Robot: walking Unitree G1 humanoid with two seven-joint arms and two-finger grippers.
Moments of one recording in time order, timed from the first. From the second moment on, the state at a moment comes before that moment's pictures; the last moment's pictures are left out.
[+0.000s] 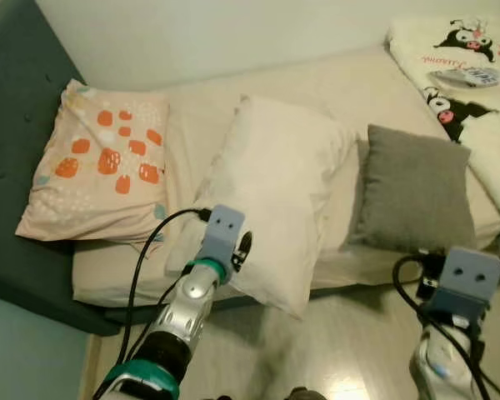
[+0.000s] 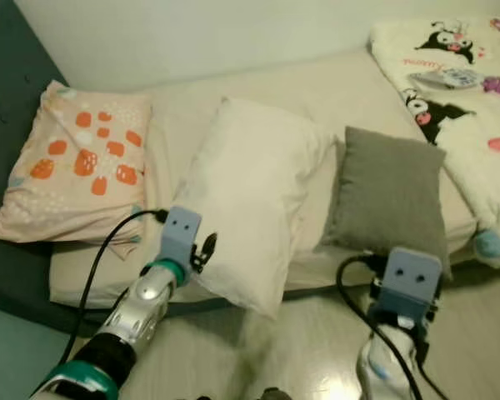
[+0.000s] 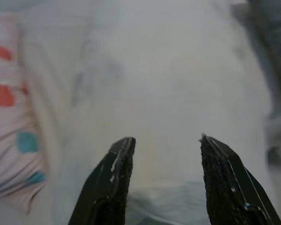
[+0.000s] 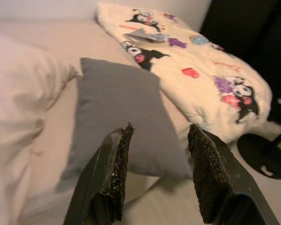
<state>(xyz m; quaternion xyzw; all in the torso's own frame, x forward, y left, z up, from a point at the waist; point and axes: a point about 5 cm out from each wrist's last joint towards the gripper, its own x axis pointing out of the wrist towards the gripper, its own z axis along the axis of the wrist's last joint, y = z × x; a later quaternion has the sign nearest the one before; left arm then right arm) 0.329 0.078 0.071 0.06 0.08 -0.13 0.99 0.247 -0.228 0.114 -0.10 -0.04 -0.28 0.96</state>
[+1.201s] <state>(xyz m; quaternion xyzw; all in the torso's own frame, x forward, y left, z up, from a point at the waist) 0.333 0.111 0.069 0.07 0.08 -0.08 0.99 0.296 -0.206 0.077 -0.09 0.00 -0.20 0.97</state>
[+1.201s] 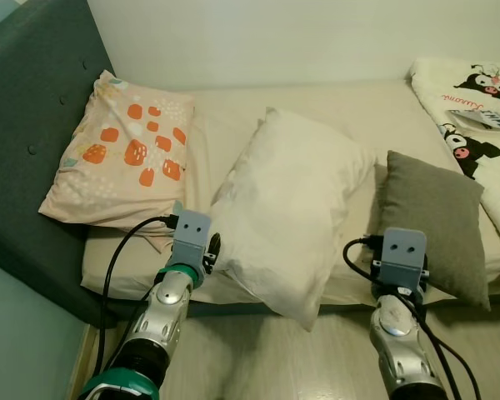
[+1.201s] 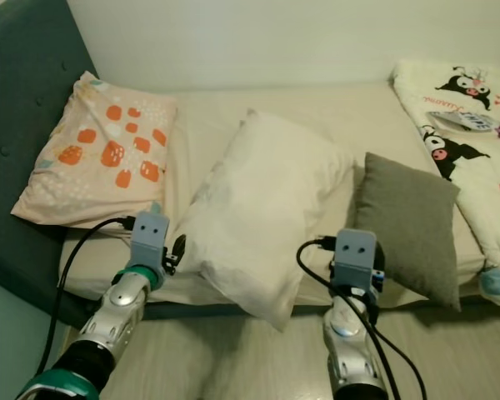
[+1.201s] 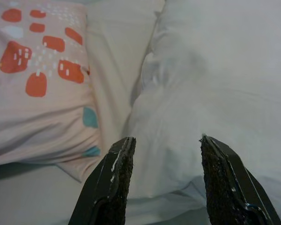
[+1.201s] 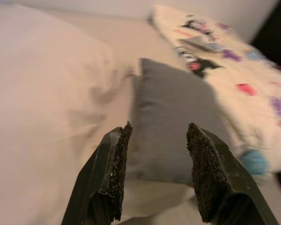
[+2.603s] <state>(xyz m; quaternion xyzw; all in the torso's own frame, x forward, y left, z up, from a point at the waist) 0.303 0.165 0.073 0.04 0.02 -0.04 1.00 0.286 -0.166 0.057 0.07 -0.01 0.01 1.00</state>
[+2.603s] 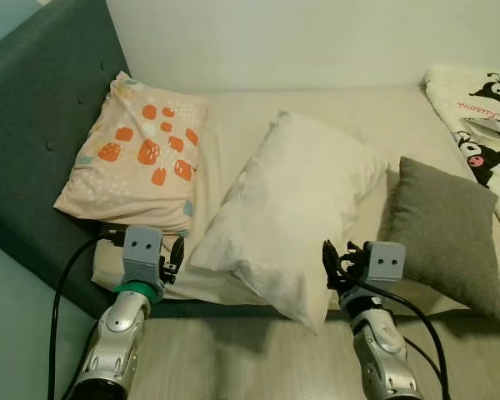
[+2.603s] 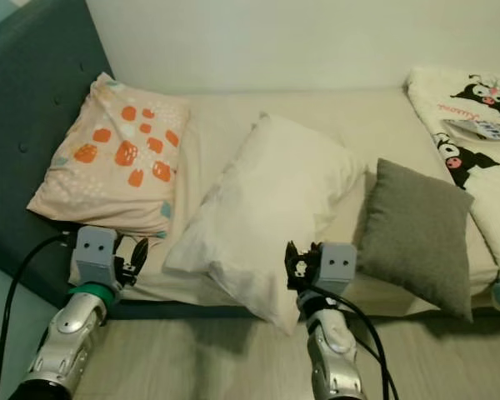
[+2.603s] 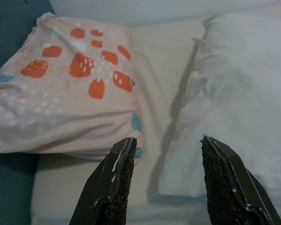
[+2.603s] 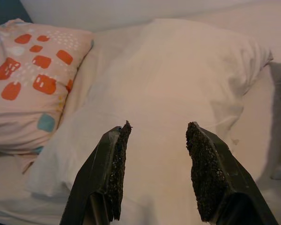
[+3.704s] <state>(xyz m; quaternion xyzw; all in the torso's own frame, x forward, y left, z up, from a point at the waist) 0.307 0.155 0.081 0.03 0.02 -0.07 1.00 0.285 -0.159 0.057 0.06 -0.02 -0.01 1.00</state>
